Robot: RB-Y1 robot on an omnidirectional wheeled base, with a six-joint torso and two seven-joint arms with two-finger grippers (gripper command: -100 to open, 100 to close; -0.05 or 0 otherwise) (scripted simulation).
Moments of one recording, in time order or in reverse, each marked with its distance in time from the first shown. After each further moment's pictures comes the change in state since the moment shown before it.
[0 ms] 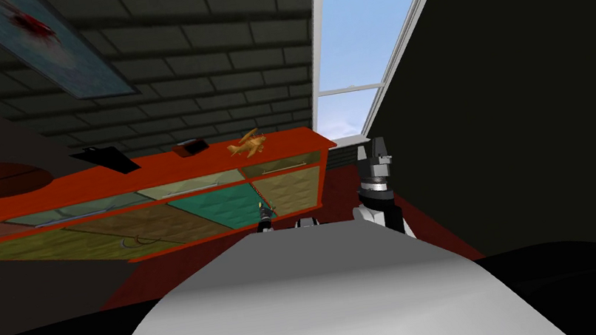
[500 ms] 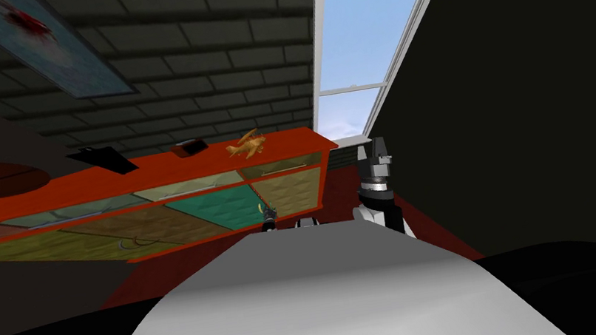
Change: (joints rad) left arm -0.027 -0.048 0.014 0.082 -0.003 -0.003 0.039; right arm 0.000 0.000 0.000 0.000 0.000 0.000 0.000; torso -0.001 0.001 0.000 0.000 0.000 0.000
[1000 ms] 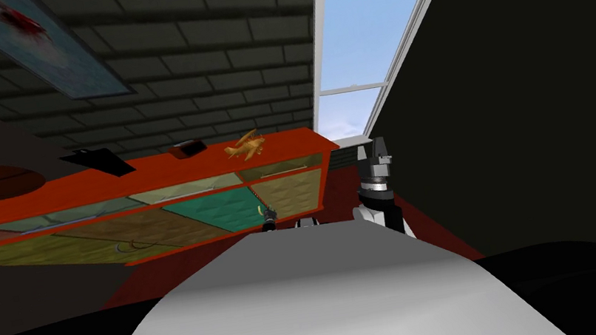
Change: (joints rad) left arm 0.011 -0.004 0.000 0.000 0.000 -0.018 0.003; right arm 0.000 0.000 0.000 0.000 0.000 0.000 0.000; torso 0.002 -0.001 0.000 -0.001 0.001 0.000
